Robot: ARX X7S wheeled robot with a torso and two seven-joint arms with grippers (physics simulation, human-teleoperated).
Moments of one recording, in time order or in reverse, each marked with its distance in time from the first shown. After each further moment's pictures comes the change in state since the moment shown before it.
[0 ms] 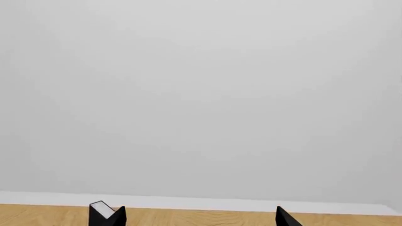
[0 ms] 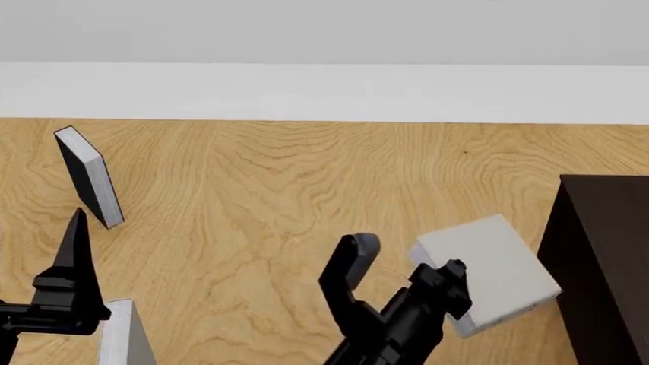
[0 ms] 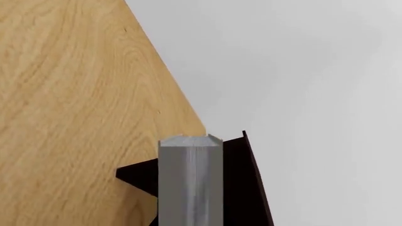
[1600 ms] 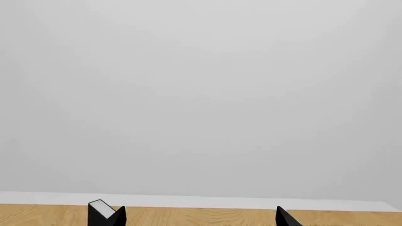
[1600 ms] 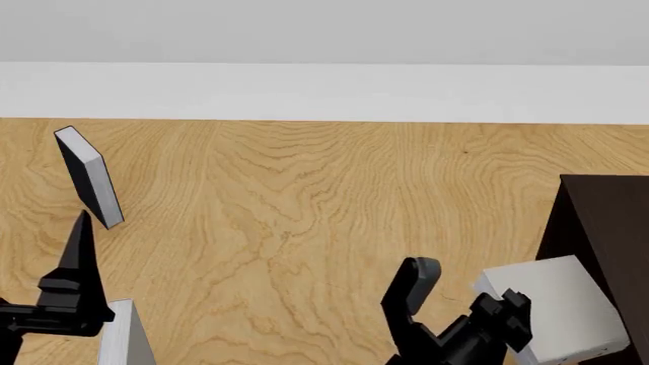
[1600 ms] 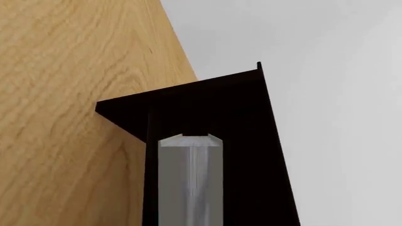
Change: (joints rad) left arm -0.004 -0.015 0.025 -0.019 -0.004 0.020 -0.010; right arm -0.058 0.000 0.082 0.239 -0.112 -0.035 -0.092
